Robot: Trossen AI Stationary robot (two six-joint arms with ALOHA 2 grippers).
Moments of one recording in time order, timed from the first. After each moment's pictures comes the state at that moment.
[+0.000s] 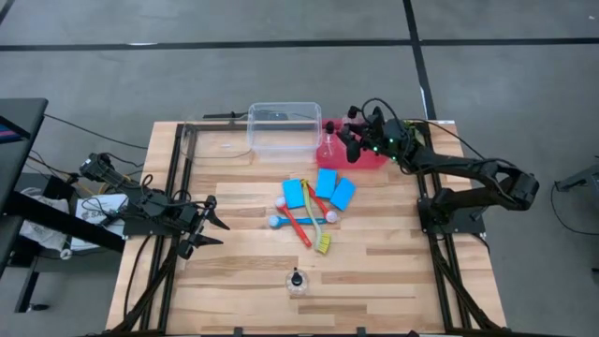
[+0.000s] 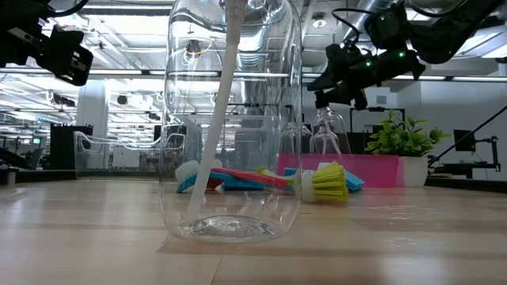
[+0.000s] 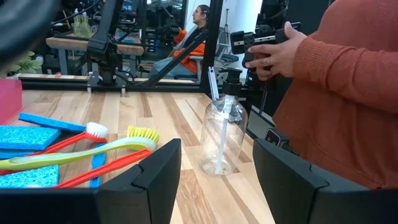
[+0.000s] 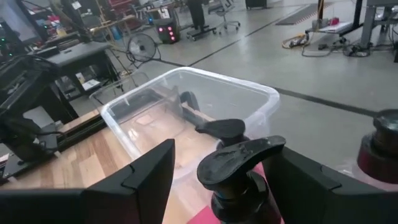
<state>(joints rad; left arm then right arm) -0.58 0.16 0.02 0.11 -0.22 -0.09 -0.64 1.14 0.53 0.49 -0.06 0.31</state>
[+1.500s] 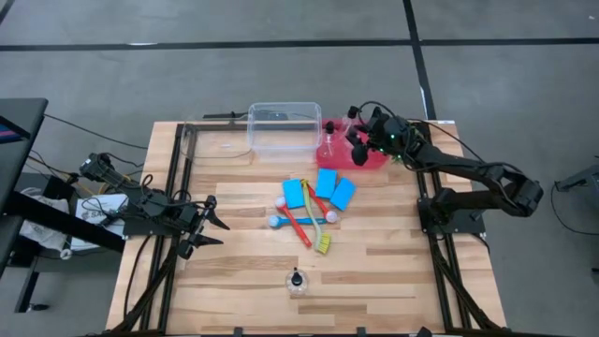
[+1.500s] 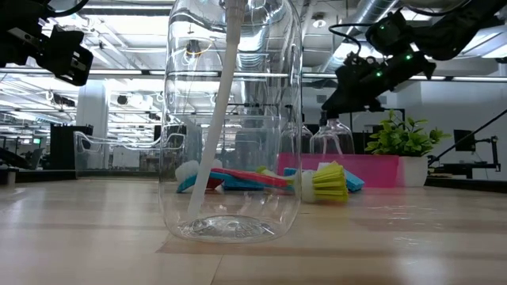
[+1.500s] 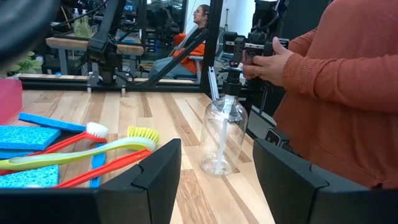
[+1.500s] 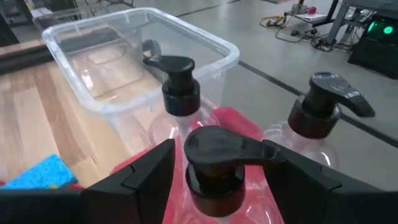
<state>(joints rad) -0.58 0.16 0.02 0.12 -0.22 -0.09 -0.72 1.09 0.53 0.24 -0.05 0.04</state>
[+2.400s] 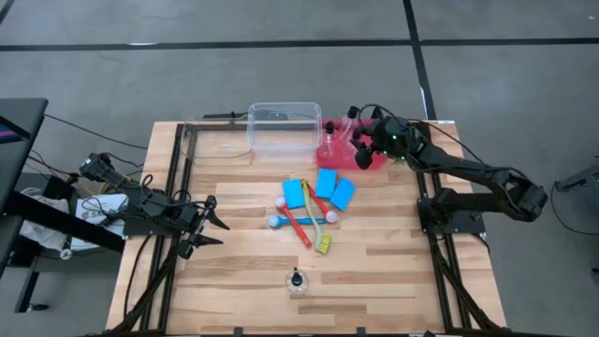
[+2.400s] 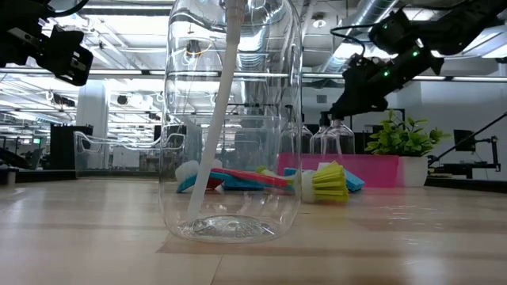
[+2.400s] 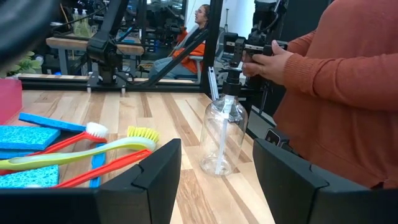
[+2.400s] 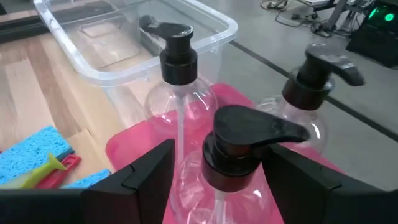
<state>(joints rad) -0.58 0.16 0.02 0.12 -0.22 -0.09 -0.73 1.02 0.53 0.10 -0.05 0.00</state>
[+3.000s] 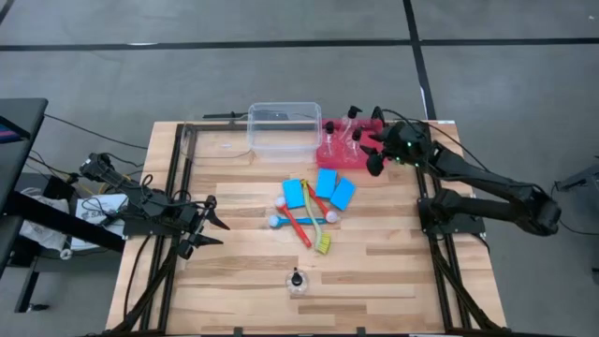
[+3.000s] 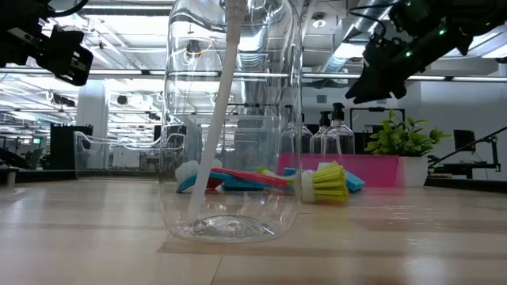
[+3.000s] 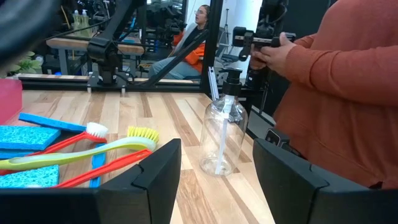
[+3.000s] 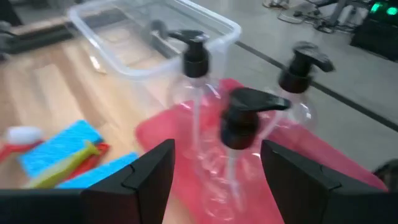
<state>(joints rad) -0.58 0.16 0.02 0.12 -0.22 -0.09 -0.65 0.78 0.53 -0.14 0.00 0.05</state>
